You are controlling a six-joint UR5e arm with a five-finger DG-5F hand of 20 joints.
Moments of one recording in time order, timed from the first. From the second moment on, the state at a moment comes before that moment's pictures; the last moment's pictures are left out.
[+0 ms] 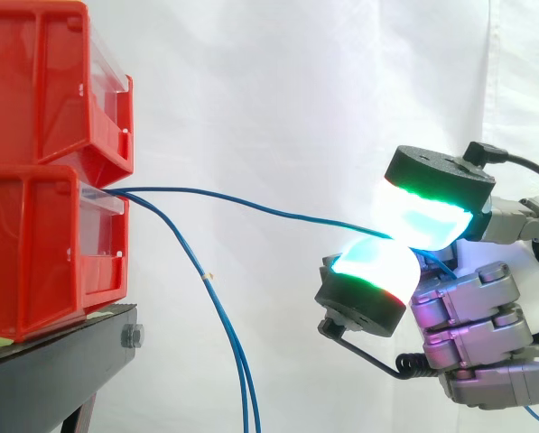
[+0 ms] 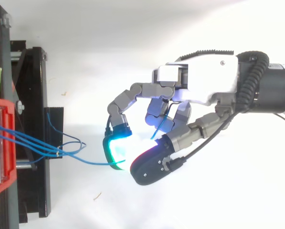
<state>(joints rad) 0.10 -2.21 -1.41 -2.69 -1.48 -0.04</state>
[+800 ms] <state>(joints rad) 0.10 -2.21 -1.41 -2.69 -1.48 -0.04</state>
